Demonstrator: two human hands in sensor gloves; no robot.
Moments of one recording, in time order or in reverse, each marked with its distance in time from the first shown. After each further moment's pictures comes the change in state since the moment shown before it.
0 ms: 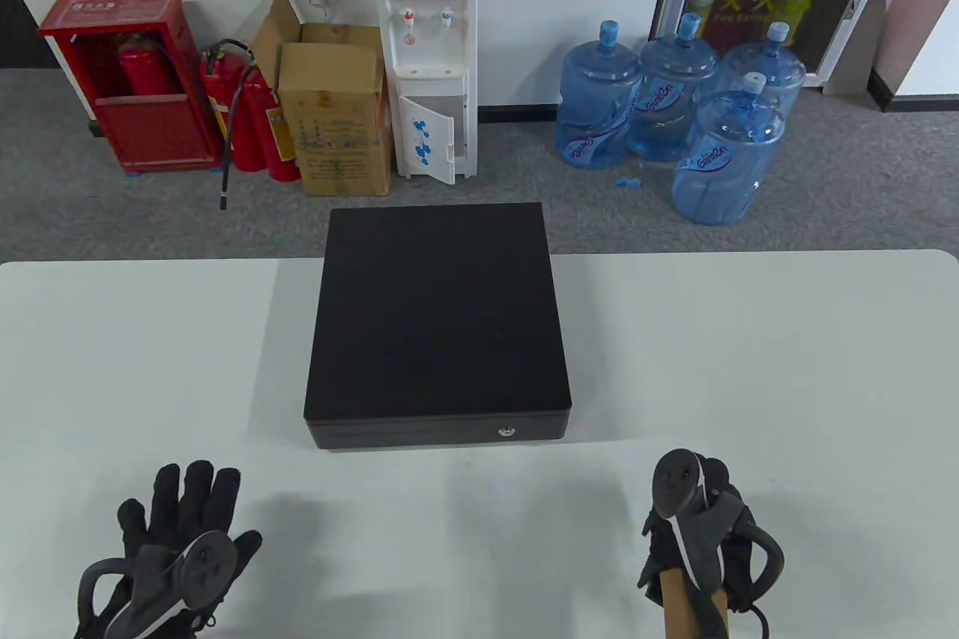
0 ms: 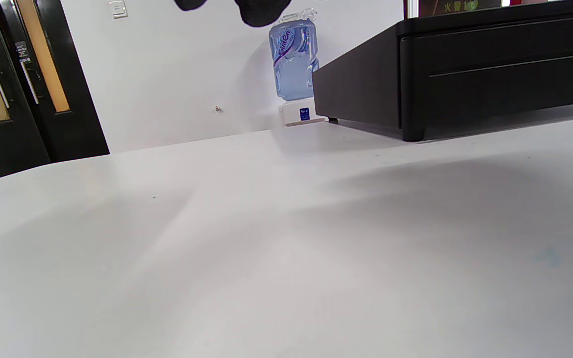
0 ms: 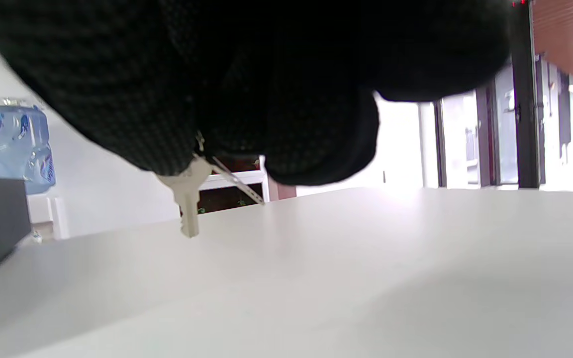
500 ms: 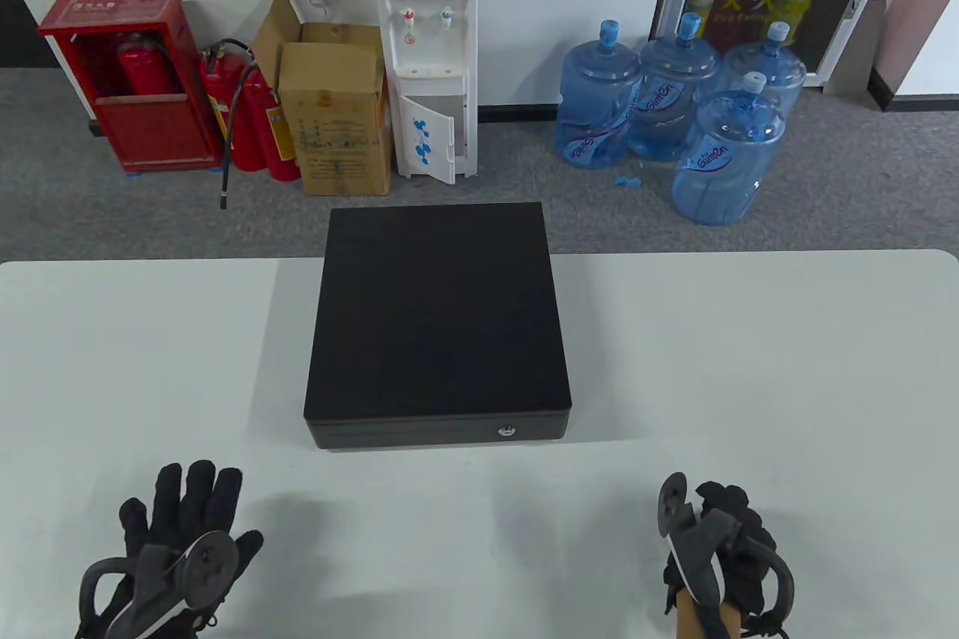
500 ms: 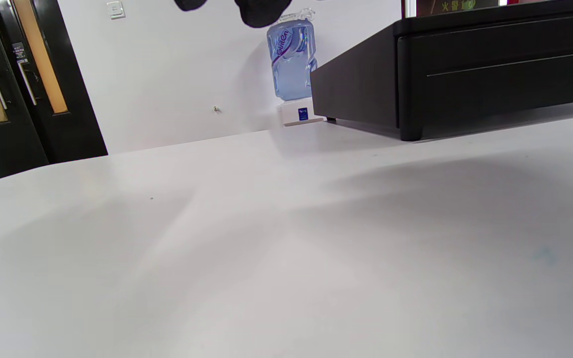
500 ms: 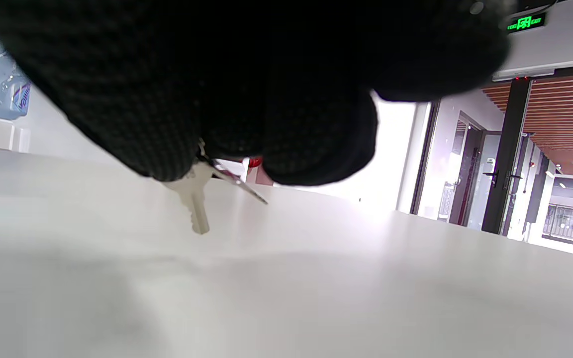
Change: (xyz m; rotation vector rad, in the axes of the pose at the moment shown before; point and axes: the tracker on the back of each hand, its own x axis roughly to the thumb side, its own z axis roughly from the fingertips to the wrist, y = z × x) left_hand 0.002 0.000 0.000 0.000 -0.005 -0.005; right_hand -0.021 0.042 0.004 -0.010 -0.018 0.246
